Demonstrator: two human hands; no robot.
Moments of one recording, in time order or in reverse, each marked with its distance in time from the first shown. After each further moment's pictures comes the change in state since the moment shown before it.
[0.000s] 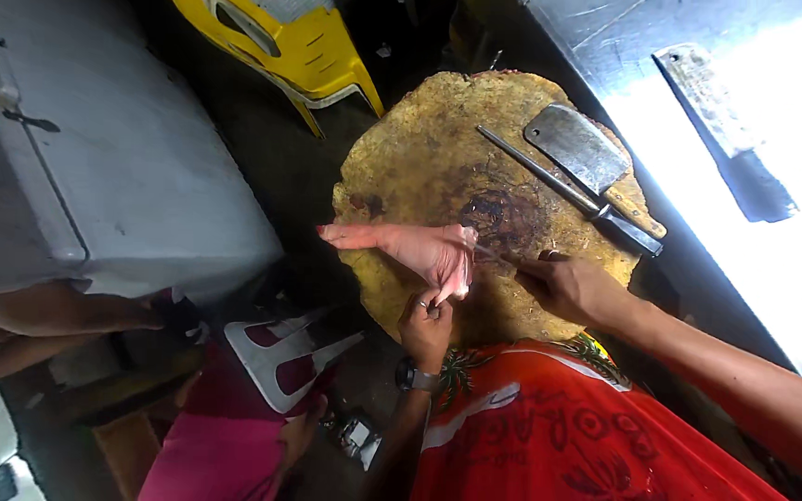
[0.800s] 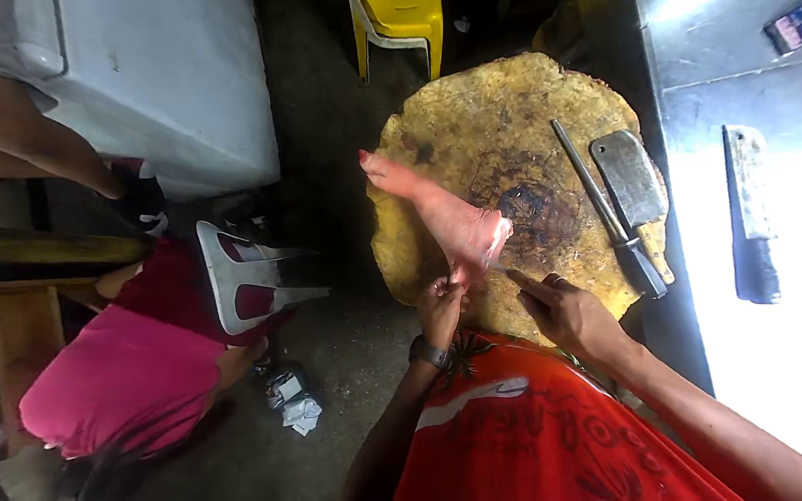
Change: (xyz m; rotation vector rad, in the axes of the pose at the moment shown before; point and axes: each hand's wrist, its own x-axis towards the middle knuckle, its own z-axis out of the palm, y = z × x) left_hand -0.038 0.006 0.001 -0.574 -0.087 -0.853; right_hand -0.027 -0.037 0.036 -0.171 -0.018 -0.131
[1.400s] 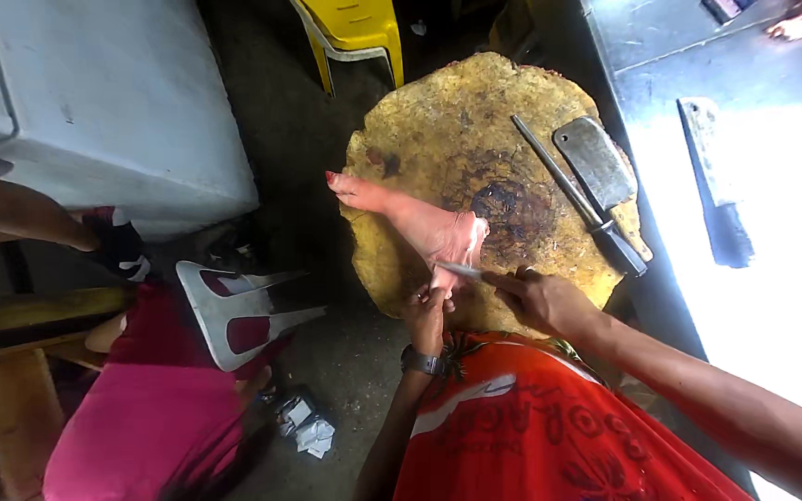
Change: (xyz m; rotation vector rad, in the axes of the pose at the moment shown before) left_hand 0.004 0.002 0.007 -0.244 0.023 0.044; right_hand 0.021 0.000 -0.008 -0.042 -0.159 0.022
